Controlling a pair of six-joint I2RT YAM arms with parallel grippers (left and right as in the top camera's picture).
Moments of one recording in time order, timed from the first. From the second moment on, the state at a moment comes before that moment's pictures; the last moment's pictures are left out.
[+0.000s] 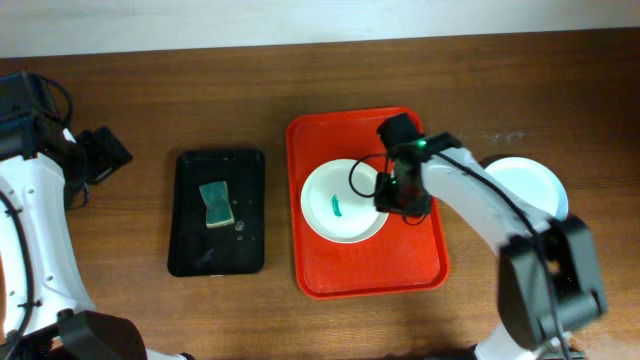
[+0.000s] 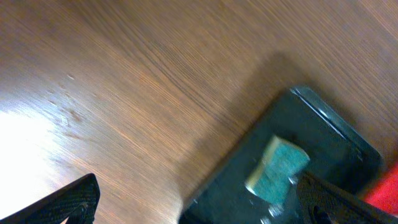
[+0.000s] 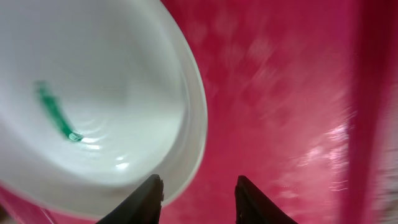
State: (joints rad) left arm 0.34 1.66 1.69 -1.29 -0.04 -0.34; right arm 0.33 1.76 1.24 -0.94 -0.09 0.49
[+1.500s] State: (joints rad) left arm -0.07 1.85 1.36 -0.99 -0.01 -0.28; right arm 0.16 1.48 1.29 -1.08 -0.03 0.34
